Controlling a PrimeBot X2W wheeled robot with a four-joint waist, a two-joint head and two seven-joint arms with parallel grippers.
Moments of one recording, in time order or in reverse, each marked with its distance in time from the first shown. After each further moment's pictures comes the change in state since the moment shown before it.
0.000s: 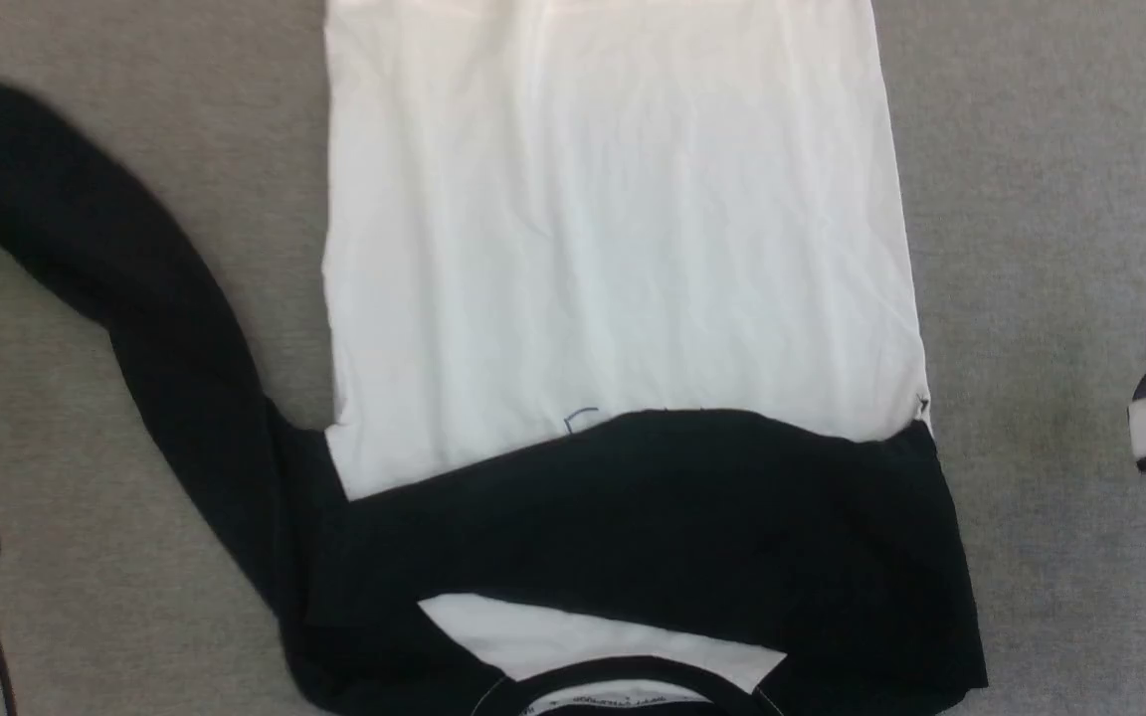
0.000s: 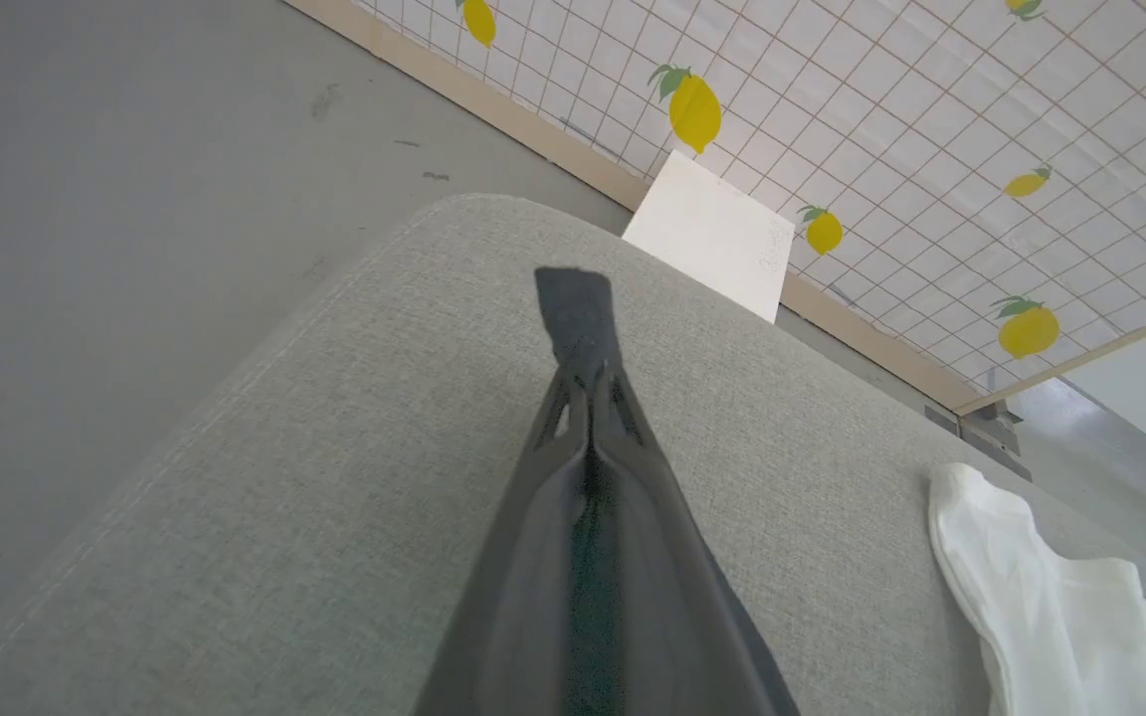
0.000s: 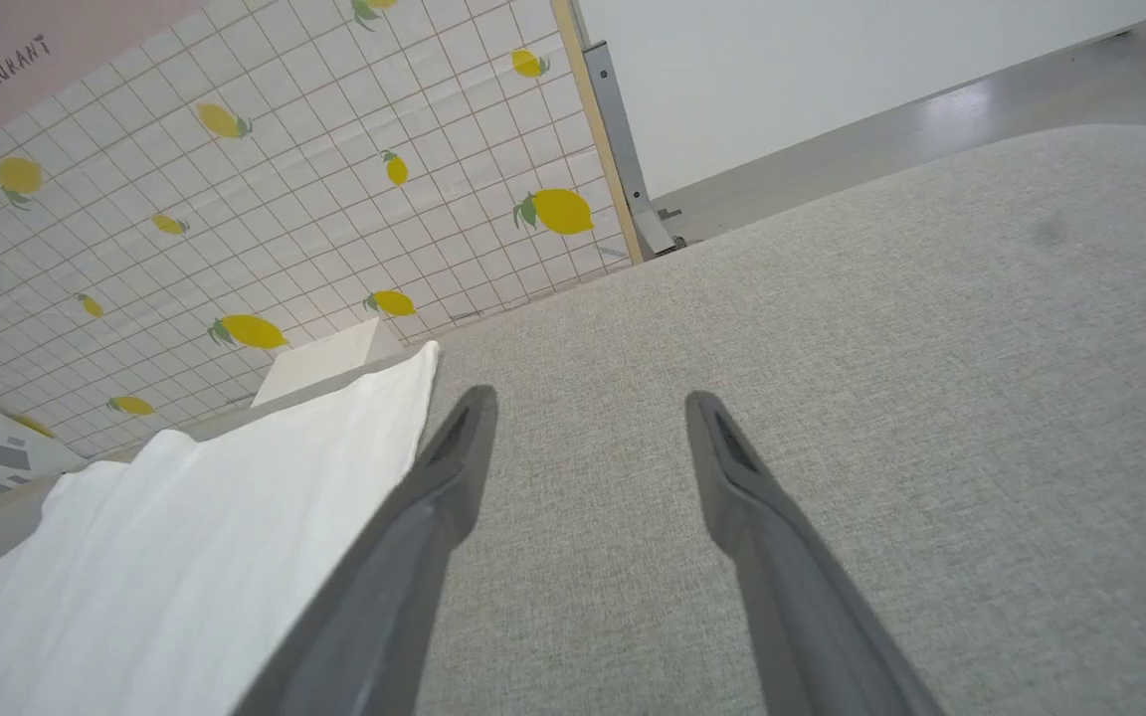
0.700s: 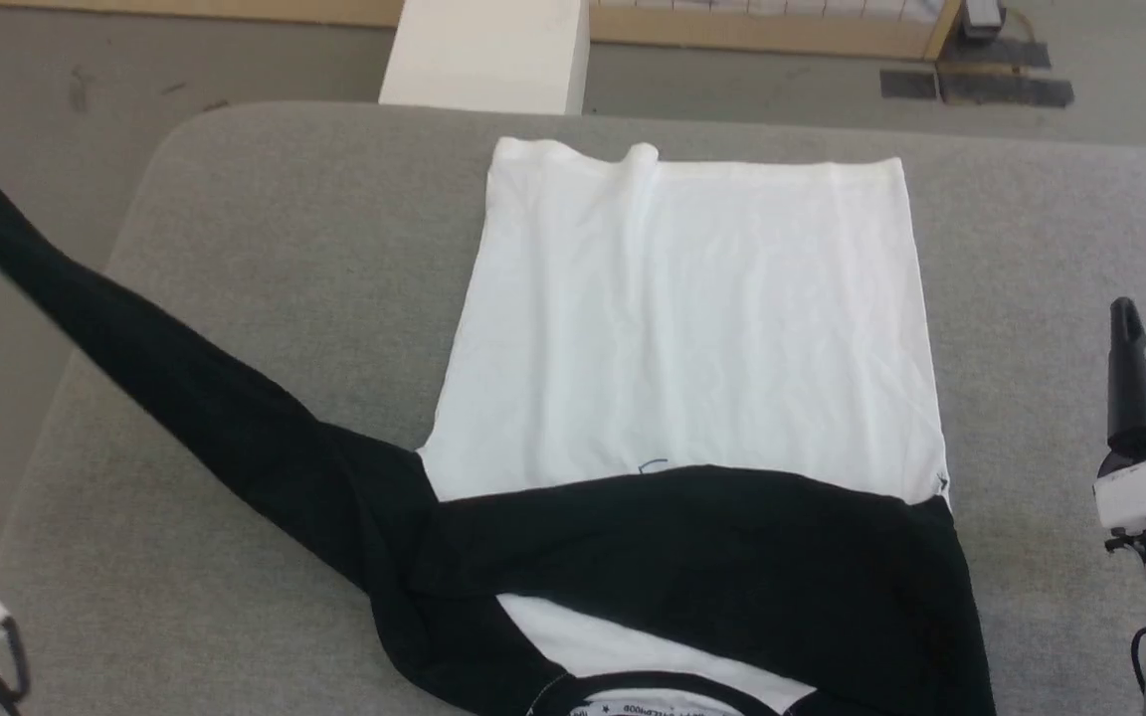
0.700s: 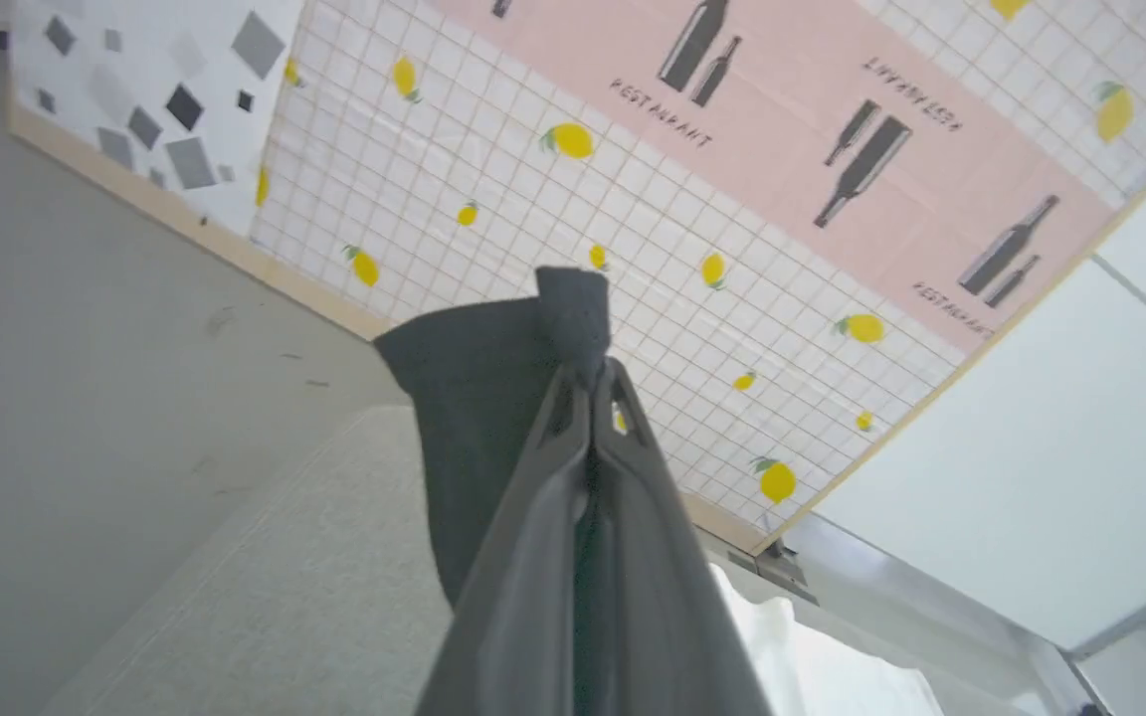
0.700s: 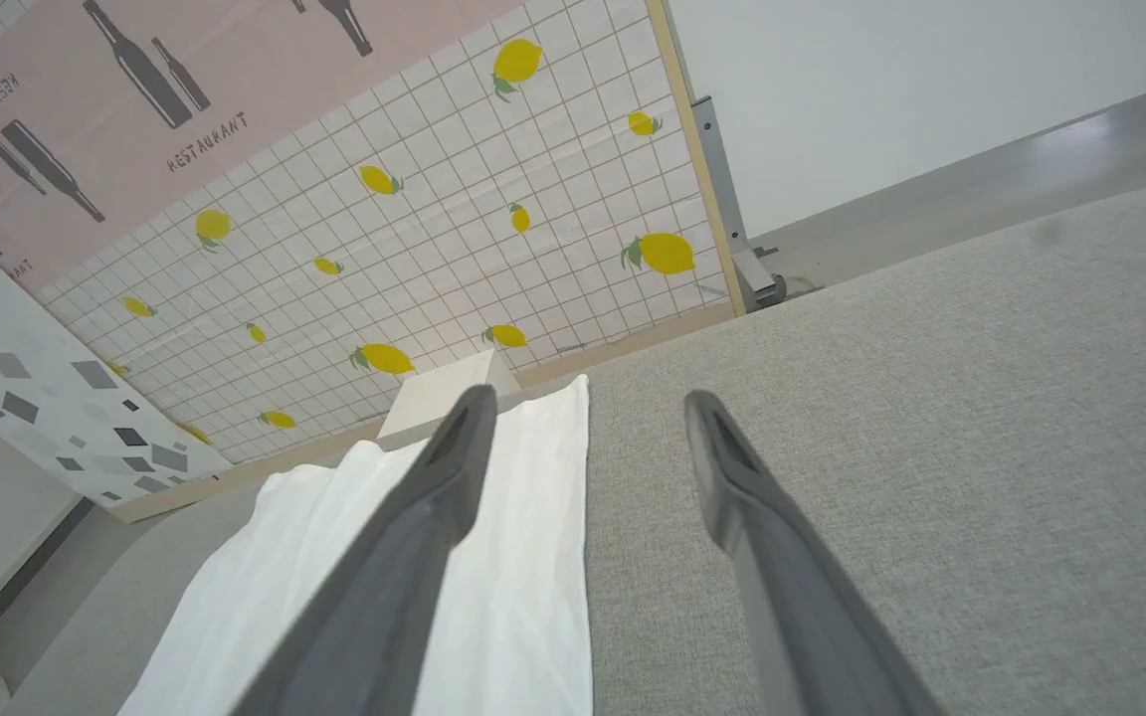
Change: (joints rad) left arm 0.323 -0.014 0.003 -0.415 -0.252 -0.063 -0.038; right arm 0.101 0.000 0.004 0.081 0.029 0.000 0.001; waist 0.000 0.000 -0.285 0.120
